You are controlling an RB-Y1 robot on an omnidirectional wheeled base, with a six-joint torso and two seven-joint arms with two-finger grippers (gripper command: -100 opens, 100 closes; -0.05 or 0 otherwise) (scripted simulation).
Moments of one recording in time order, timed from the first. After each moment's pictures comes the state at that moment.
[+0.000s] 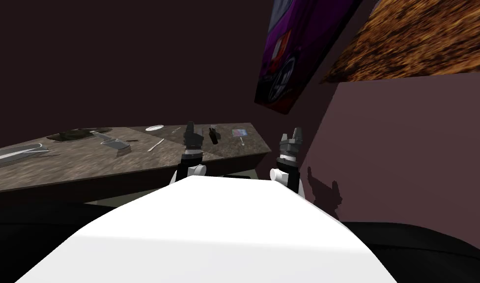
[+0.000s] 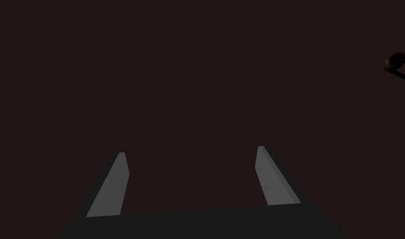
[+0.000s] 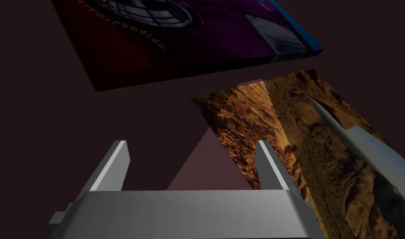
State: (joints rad) left arm 0.49 0.03 -0.03 -2.34 -0.01 -0.36 -0.12; right arm 0.47 0.02 -0.07 -2.34 0.00 -0.36 0.06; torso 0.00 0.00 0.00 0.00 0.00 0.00
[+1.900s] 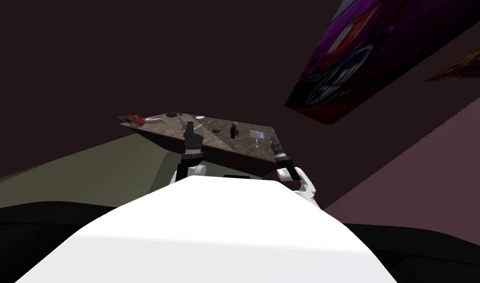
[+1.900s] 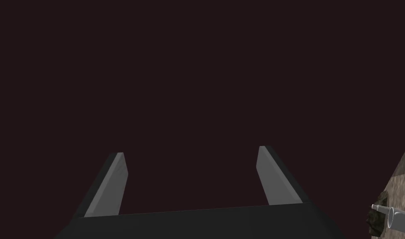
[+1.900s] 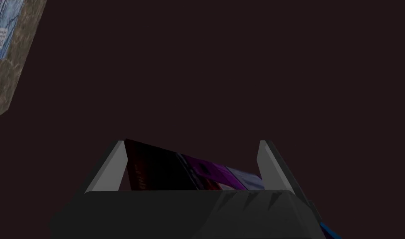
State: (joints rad) left arm 0.49 0.03 -0.03 -2.34 -0.01 -0.36 -0.12; right arm 0.38 -0.51 -0.01 -2.09 -0.03 -0.16 0.08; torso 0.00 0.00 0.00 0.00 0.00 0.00
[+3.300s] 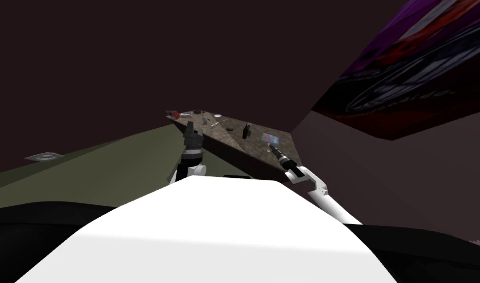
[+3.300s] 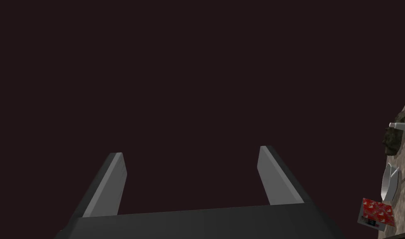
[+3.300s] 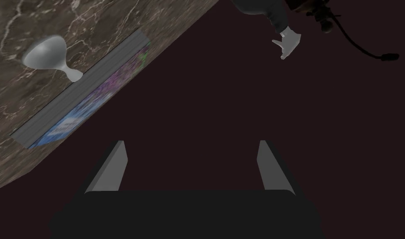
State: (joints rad) left arm 0.49 0.03 -0.03 -2.34 -0.01 -0.36 -0.12; right arm 0.37 -0.85 0.08 -1.88 -0.04 -0.01 0.07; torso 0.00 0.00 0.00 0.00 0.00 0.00
